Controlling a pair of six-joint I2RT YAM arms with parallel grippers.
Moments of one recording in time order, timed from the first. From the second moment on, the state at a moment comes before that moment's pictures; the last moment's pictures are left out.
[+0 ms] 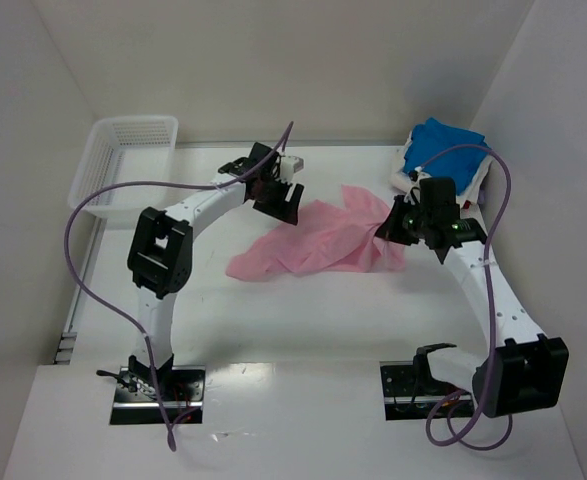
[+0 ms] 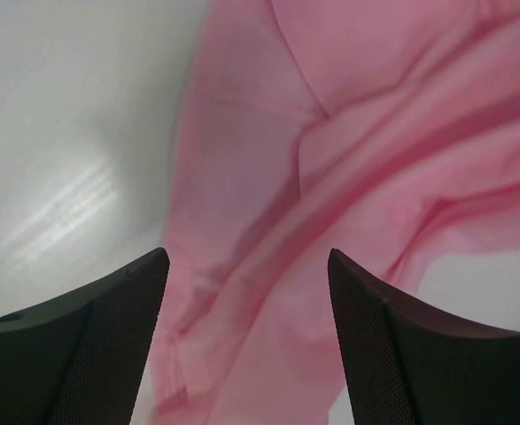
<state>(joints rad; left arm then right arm) -0.45 2.08 1.73 -0.62 0.31 -0.04 0.12 1.17 1.01 -0.60 -0.26 0.39</state>
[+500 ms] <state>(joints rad) -0.50 2.41 2.10 -0.61 0.41 -0.04 0.12 1.07 0.92 -0.65 -0.30 0.45</state>
